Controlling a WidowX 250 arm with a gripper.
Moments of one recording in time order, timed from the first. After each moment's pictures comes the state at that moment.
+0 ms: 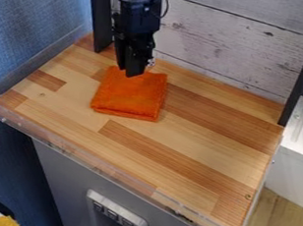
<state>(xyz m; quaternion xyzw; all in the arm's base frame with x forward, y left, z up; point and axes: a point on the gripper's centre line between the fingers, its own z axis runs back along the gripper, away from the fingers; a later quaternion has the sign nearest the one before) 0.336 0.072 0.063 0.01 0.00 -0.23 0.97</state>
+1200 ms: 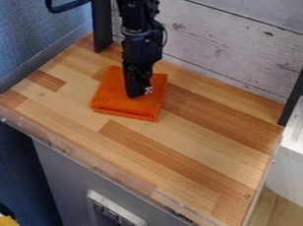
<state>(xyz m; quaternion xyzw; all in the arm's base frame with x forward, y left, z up) 0.336 0.069 0.023 -0.01 -0.02 -0.30 0.95</state>
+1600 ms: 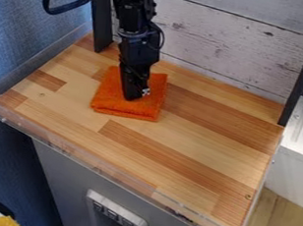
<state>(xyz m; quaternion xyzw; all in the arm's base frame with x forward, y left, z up) 0.330 0.069 0.021 -0.02 0.00 -0.30 0.95</state>
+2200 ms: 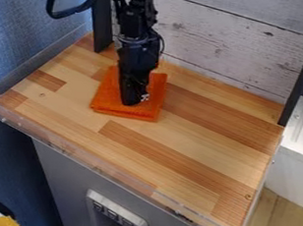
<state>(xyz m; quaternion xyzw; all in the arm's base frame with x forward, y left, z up) 0.326 0.068 0.013 -0.01 0.02 -0.29 0.96</state>
